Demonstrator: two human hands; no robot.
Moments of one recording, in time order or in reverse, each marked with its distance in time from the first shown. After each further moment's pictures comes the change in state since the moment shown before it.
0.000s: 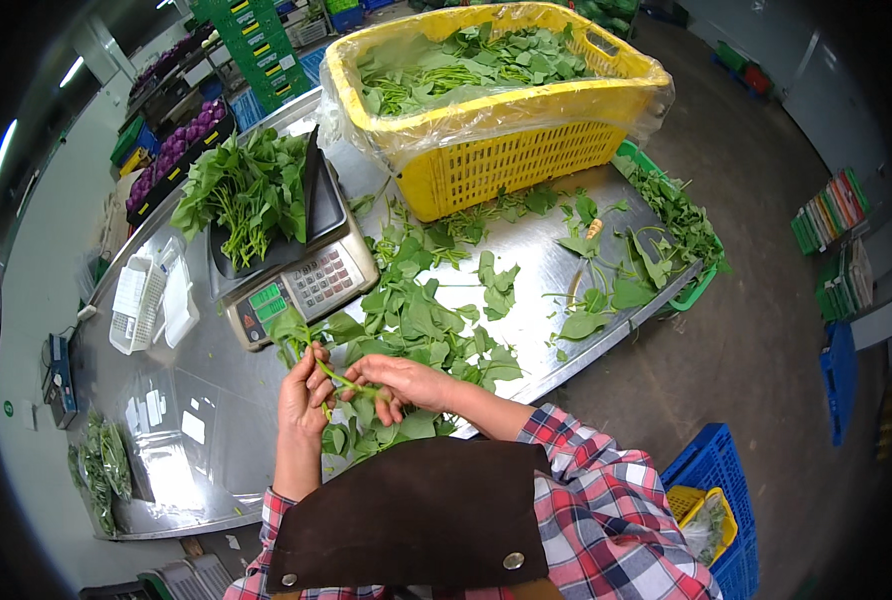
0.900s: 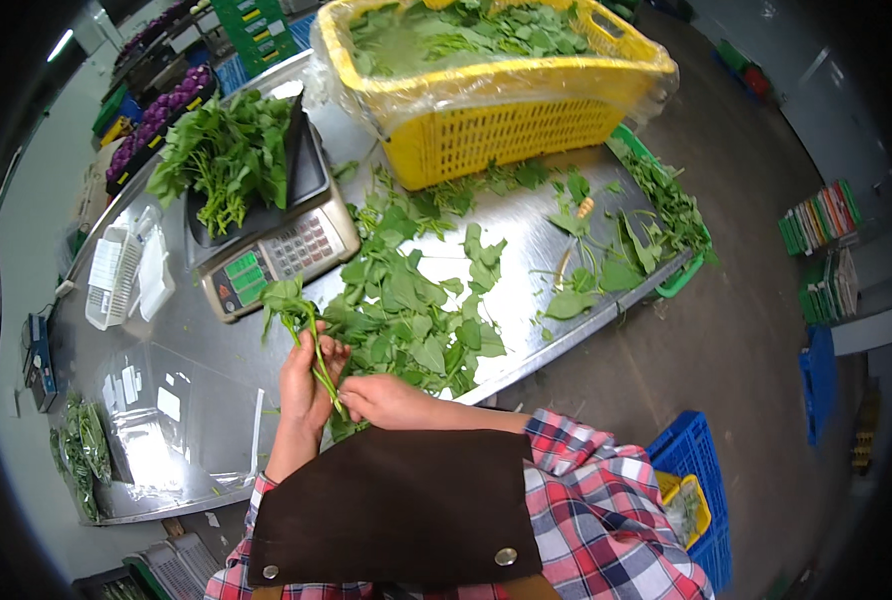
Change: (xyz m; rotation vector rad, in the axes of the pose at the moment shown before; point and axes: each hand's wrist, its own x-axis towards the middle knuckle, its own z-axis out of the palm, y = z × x) left_hand -0.003 -0.046 0.004 0.216 -0.008 0.151; right_hand -0.016 0.029 0.028 -0.836 0.175 -0.039
